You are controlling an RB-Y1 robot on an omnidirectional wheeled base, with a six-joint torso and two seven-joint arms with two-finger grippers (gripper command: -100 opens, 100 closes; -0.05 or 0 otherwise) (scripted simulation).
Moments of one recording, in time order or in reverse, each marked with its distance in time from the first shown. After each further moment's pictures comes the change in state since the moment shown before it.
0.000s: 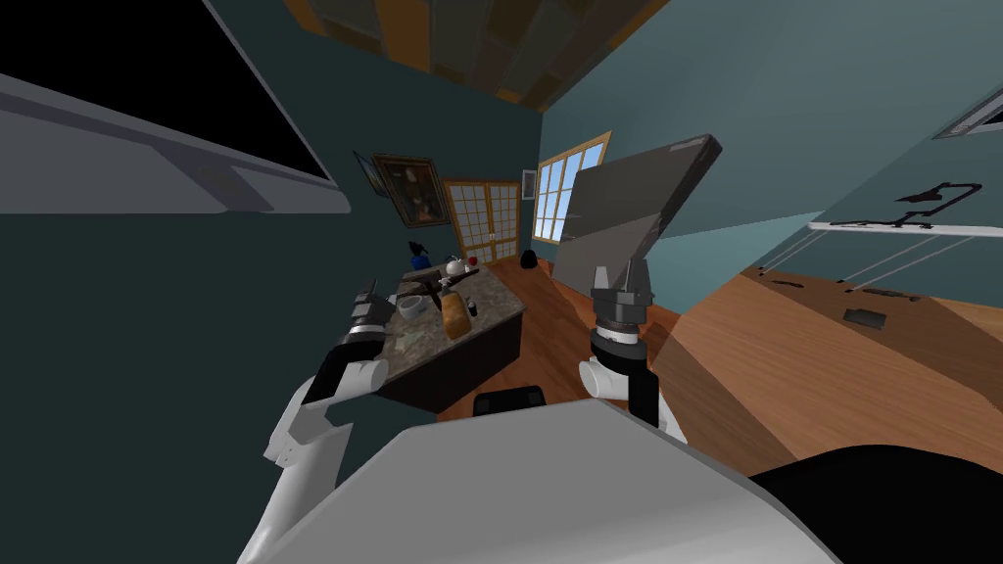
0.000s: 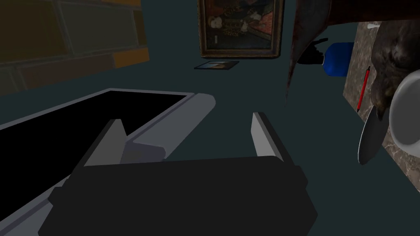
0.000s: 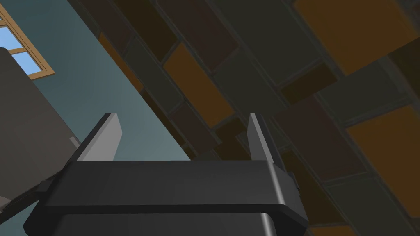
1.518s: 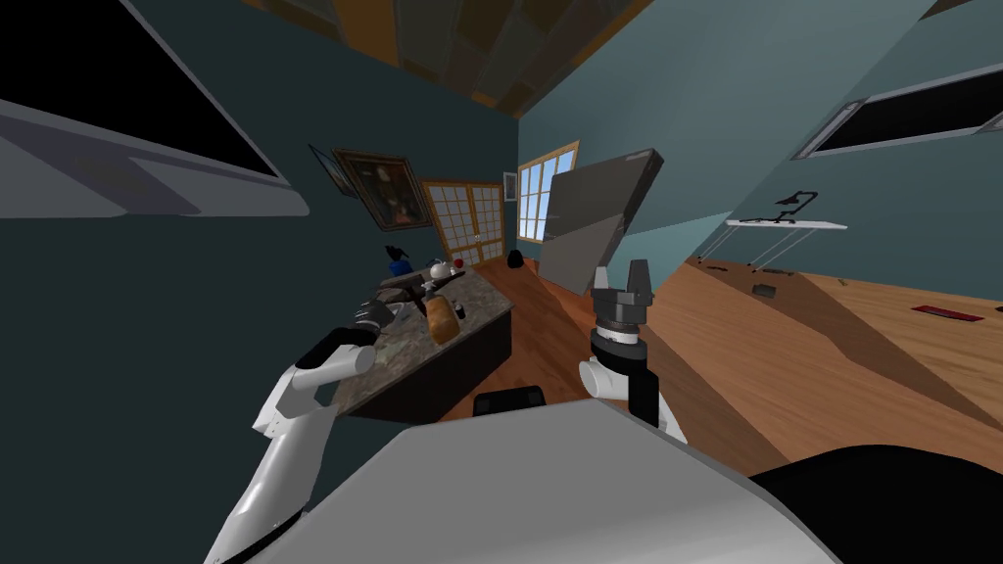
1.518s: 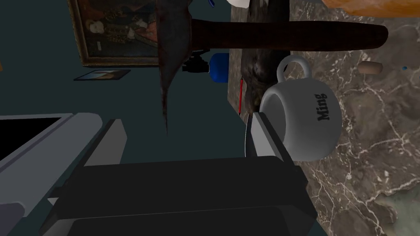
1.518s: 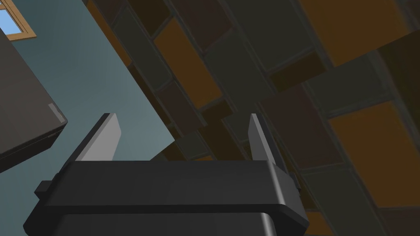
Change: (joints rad) left arm -0.126 0.146 0.065 0.191 0.157 0.454 0.106; right arm 0.000 0.000 0.000 0.000 0.000 0.000 0.000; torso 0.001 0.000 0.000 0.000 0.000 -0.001
